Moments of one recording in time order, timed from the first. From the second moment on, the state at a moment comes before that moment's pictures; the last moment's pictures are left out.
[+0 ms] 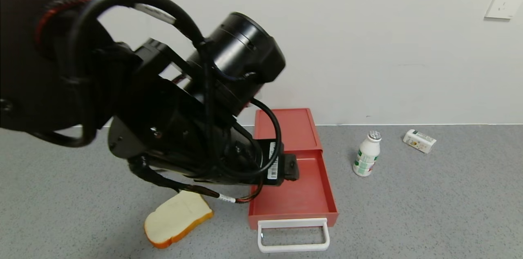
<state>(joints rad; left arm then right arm) -0.84 1.78 -1.69 0.83 0.15 -0.62 0.00 0.00 0.00 0.00 0.00 0.01</state>
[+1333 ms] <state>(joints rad) -0.46 1.47 -1.12 0.06 -0.32 -0.23 0.00 0.00 0.00 0.00 0.00 0.01</state>
